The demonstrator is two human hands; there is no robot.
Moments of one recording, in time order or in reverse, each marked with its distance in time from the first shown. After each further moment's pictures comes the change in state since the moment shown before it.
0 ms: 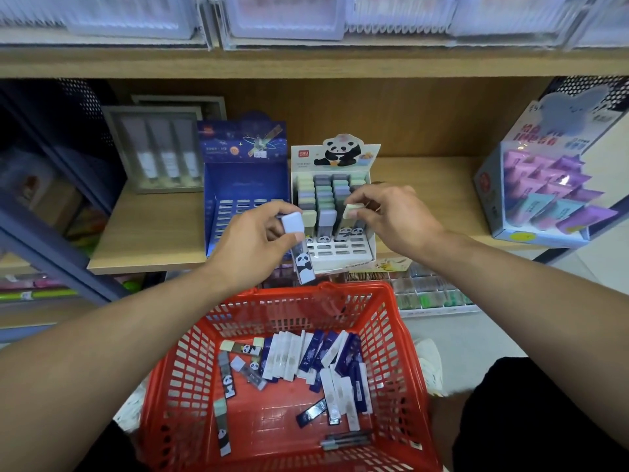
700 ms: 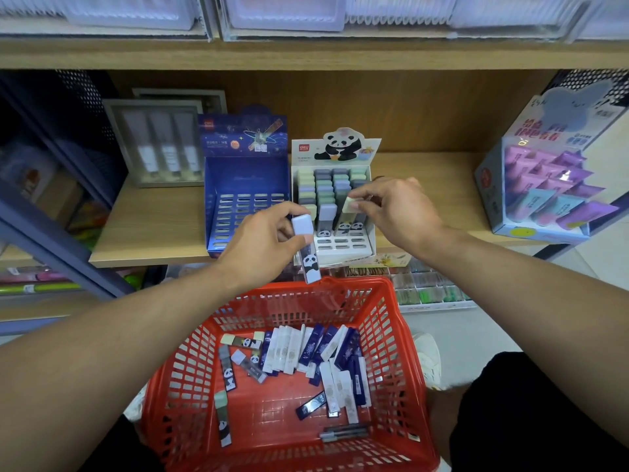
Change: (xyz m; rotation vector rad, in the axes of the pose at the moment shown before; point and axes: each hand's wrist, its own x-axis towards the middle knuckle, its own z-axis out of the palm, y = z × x) left_hand -0.001 -0.002 0.013 0.030 -0.042 0.006; right_hand -0.001 0.000 0.000 -0.079 0.085 0.010
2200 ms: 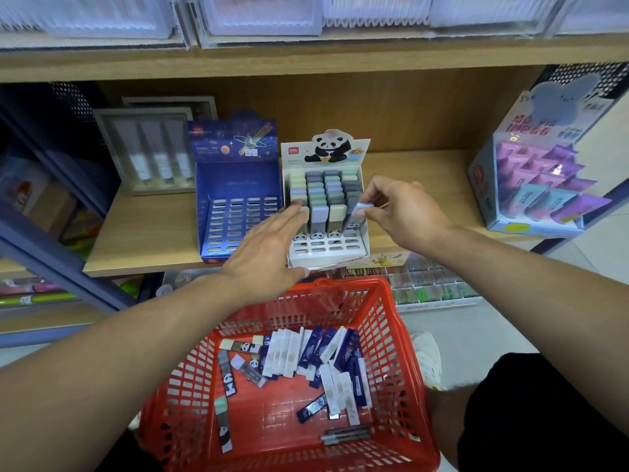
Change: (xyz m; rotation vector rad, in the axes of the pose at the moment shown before) left_hand 0.002 -0.001 0.012 0.516 -0.205 0.133; right_hand -0.008 0.016 -0.012 0.086 -0.056 0.055
